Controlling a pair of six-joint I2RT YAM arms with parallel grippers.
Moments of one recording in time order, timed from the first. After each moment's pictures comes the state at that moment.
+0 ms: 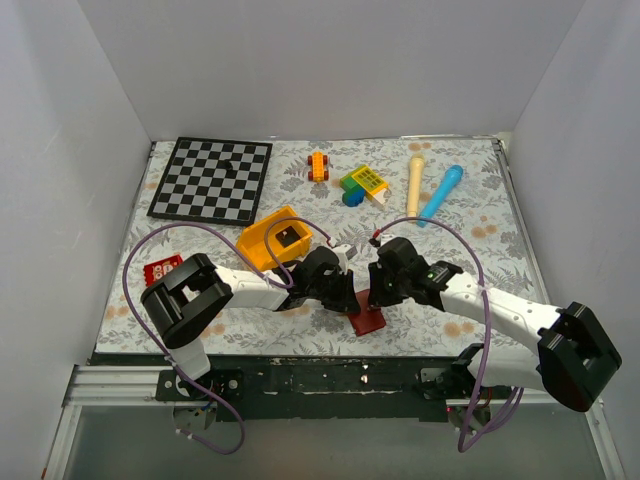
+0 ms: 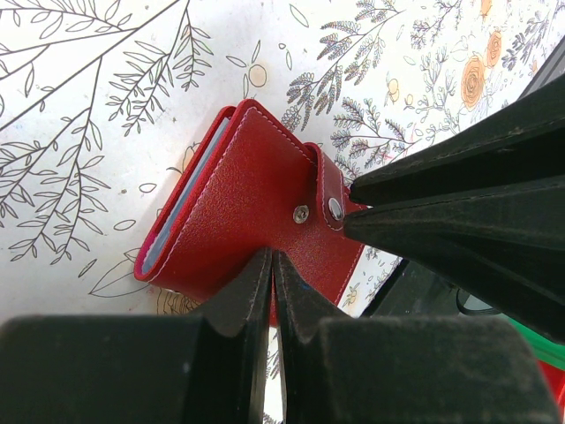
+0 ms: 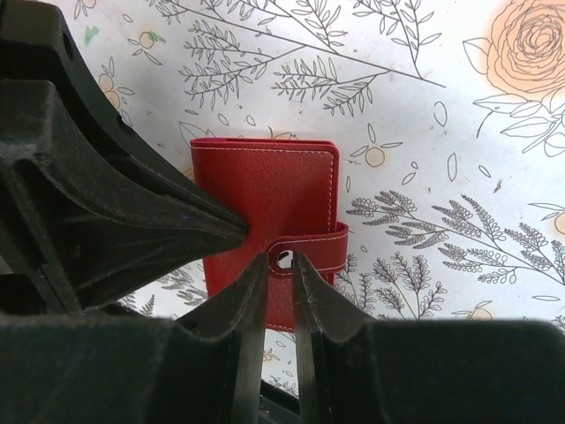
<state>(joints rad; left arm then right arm) -0.95 1.73 0.78 0.25 0.30 -0.69 0.79 1.20 0.67 -0.43 -0.04 0.50</state>
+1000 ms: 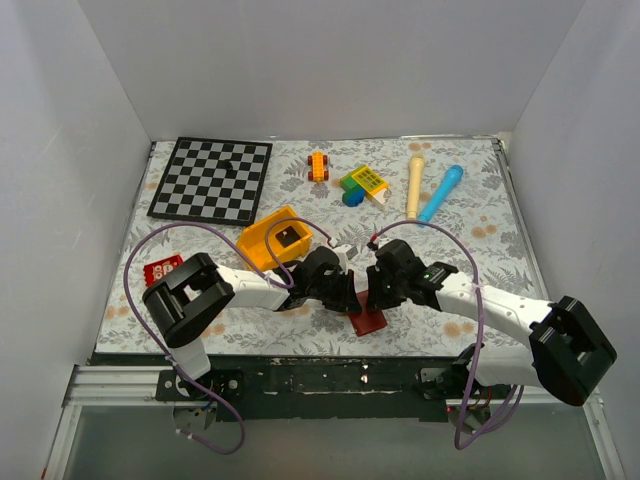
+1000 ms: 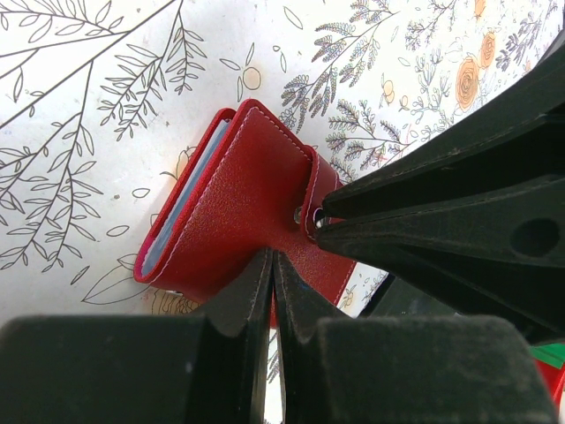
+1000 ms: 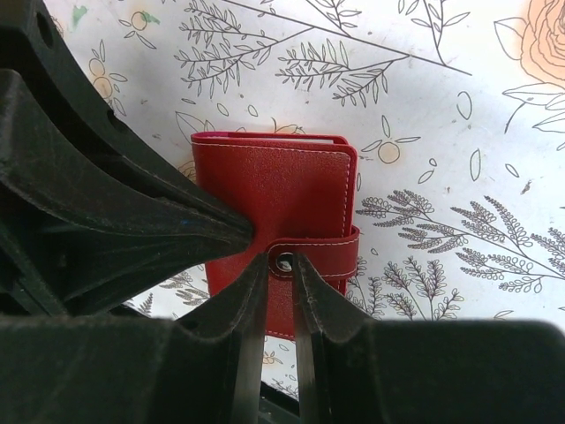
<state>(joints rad) -0.95 1.74 0.78 0.26 0.31 -0.70 0.79 1.24 0.65 -0.40 -0.08 0.50</state>
